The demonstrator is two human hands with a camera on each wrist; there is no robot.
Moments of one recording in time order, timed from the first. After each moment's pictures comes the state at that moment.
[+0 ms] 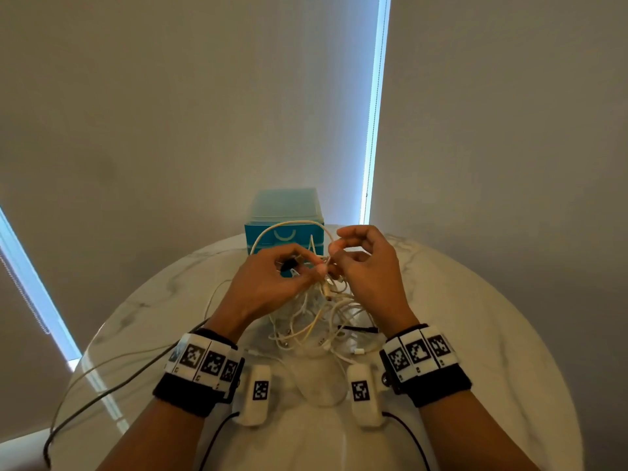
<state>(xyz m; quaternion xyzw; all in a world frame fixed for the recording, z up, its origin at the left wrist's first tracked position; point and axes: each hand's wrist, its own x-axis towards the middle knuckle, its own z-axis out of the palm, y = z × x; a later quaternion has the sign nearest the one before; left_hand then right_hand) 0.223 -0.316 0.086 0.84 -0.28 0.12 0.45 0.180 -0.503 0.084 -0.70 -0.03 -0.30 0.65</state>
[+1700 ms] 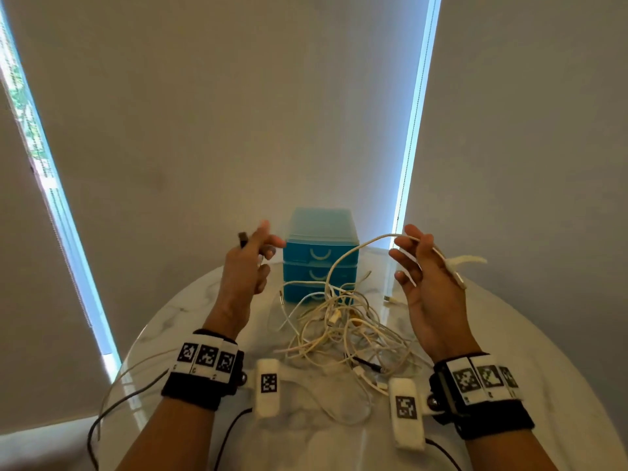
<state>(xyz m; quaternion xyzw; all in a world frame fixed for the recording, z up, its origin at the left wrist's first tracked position) 0.242 -0.252 0.105 0.63 -0.09 0.11 0.76 0.168 -0.515 0.110 -0.53 -0.02 -0.24 0.81</state>
